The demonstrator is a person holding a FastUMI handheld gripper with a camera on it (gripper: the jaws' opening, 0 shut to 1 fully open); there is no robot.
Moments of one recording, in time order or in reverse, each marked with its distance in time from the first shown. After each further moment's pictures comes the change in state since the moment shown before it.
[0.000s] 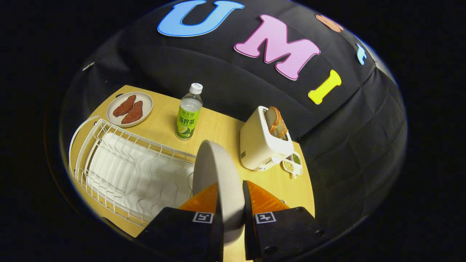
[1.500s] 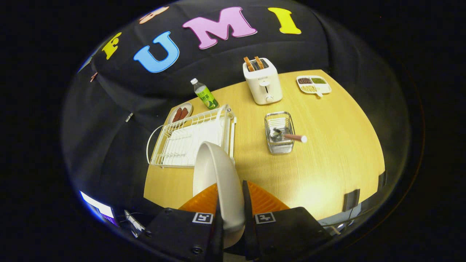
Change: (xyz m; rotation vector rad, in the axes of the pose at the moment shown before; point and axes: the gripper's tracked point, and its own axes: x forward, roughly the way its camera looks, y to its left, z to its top) arm -0.138 -0.085 -0.224 0.599 0.188 0.655
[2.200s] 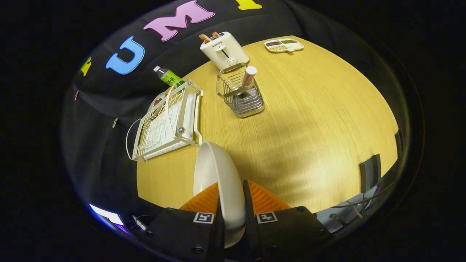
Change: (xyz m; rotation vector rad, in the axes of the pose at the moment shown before) arm 0.063 -0.077 -0.062 0.205 0.082 -0.007
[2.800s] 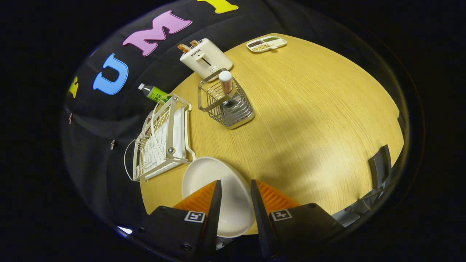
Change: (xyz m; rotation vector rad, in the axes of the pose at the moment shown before) arm 0.011 -0.019 0.027 0.094 -0.081 -0.050
